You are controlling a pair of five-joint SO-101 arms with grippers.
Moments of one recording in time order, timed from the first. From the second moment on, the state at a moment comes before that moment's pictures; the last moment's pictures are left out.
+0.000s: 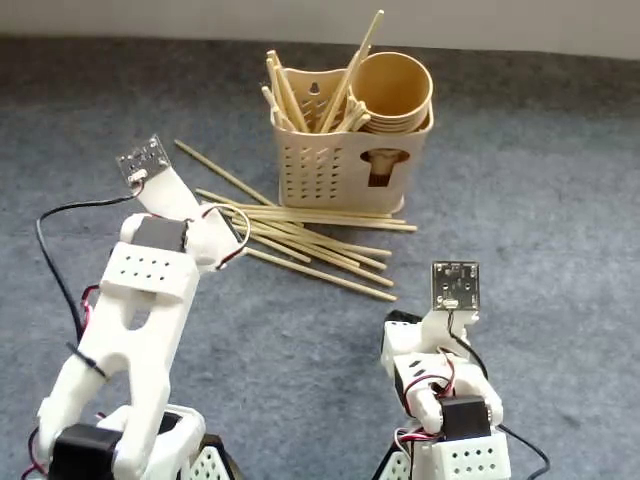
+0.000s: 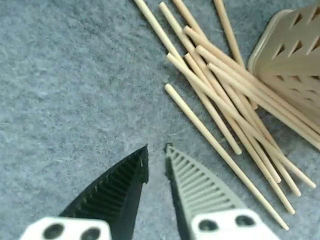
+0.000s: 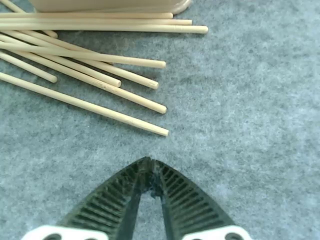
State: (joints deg) left arm 2.8 -25.2 38.4 63.0 46.7; right arm -10.8 -103.6 96.0 61.0 -5.1
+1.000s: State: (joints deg) left arm 3.2 18.4 11.8 62.6 53.1; right arm -10.8 -103.6 96.0 61.0 -5.1
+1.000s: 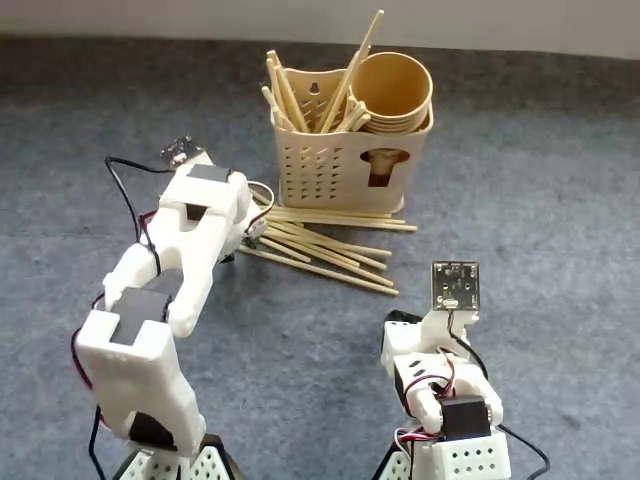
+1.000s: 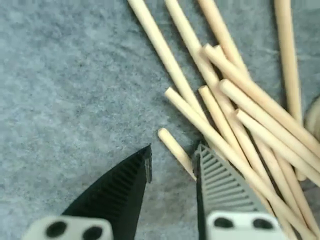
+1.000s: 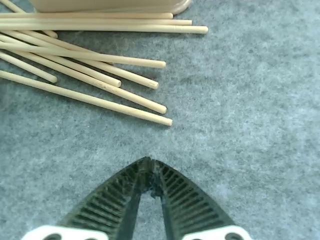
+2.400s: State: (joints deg) left arm 3.5 15.5 16.6 66.9 53.0; right arm -10.8 -103.6 96.0 61.3 -5.1
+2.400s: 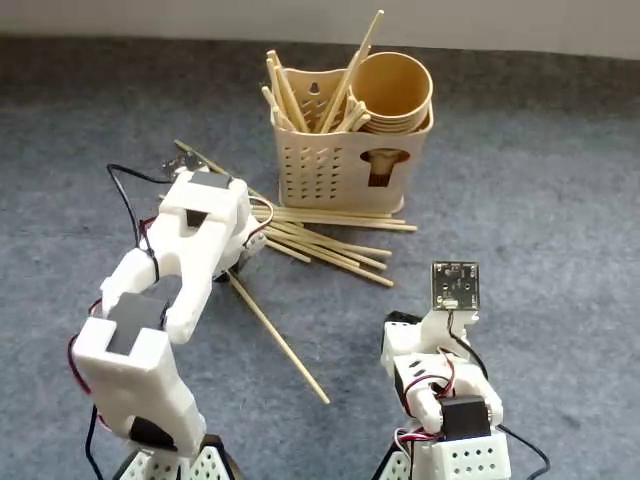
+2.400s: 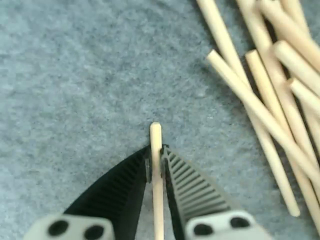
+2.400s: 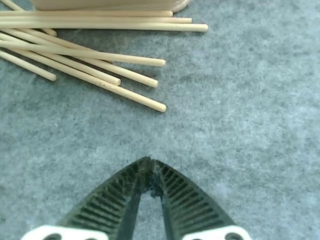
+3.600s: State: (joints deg) left arm 0.0 -35.1 26.6 52.0 40.1; right arm -10.8 -103.6 96.0 61.3 -5.1
